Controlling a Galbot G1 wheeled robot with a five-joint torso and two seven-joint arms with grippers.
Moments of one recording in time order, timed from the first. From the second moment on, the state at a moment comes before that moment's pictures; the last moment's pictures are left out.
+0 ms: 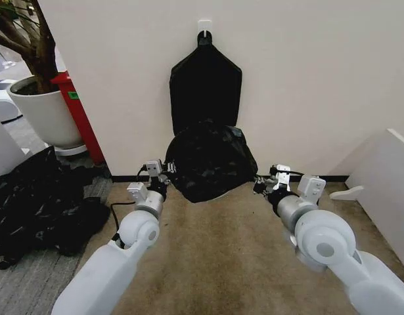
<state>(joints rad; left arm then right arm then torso) 0.95 -1.12 -0.11 -1.86 -0.78 0.01 -0.31 -1.01 0.87 0.14 2.21 1.21 -0.47 0.72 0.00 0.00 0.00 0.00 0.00</state>
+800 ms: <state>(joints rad) 0.97 -1.10 -0.10 -1.93 -0.89 0.07 -0.32 -0.96 0.90 0.06 1.79 0.55 -0.19 0.12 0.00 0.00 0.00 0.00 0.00</state>
